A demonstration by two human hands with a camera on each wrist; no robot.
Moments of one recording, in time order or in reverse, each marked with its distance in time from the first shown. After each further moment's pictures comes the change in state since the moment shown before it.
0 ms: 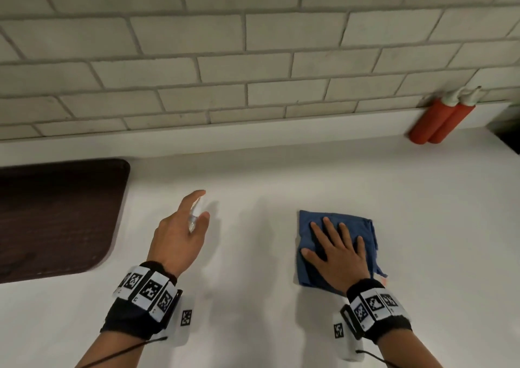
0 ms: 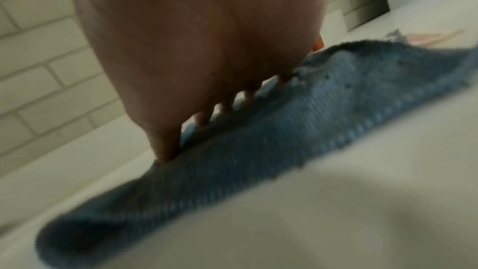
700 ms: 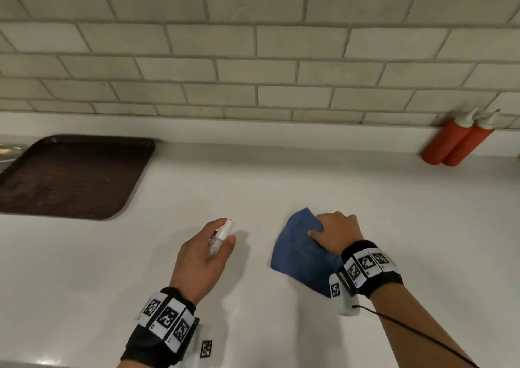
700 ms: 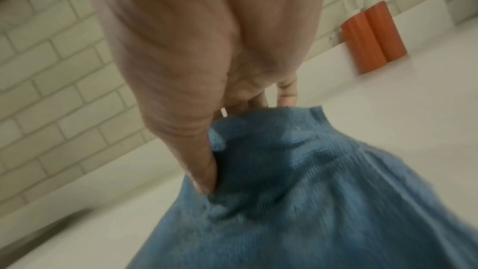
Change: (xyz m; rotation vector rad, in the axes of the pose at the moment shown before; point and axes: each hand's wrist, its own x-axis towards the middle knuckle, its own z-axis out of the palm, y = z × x) left_hand -0.115 0.069 0.082 -0.260 0.148 -0.128; right_hand 0.031 0.049 -0.077 -0.198 -0.017 -0.248
